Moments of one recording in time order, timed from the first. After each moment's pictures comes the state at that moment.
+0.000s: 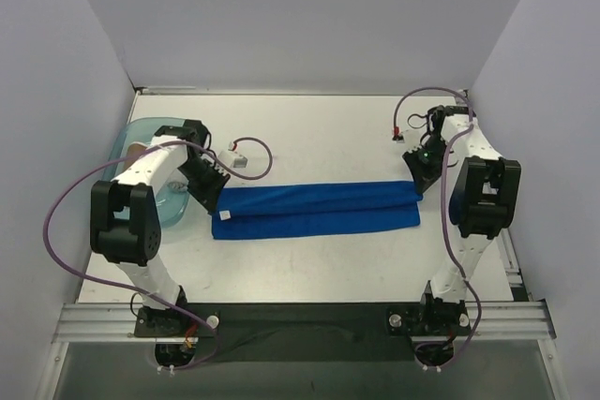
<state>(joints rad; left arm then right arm) -0.14 1.77 1.31 -1.13 0.32 0.64 -0.08 1.98 1.55 -1.18 -0.17 -0.65</state>
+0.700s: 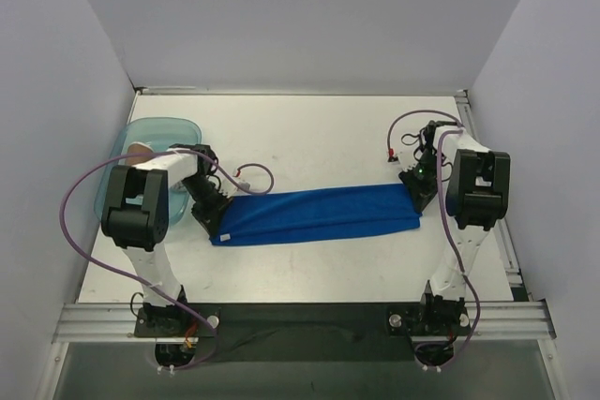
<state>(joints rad) -0.15 1.87 1.15 -1.07 0.32 0.62 -0.08 2.06 1.43 -1.15 -0.13 -0.69</state>
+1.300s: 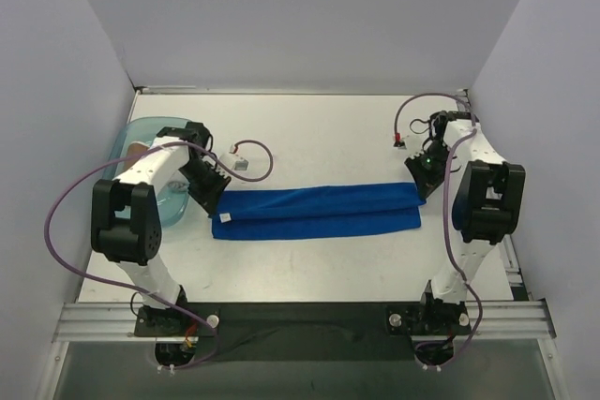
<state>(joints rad) -0.15 1.77 1.29 -1.14 0.32 0.63 -0.09 1.93 1.46 -1.17 -0.15 -0.70</state>
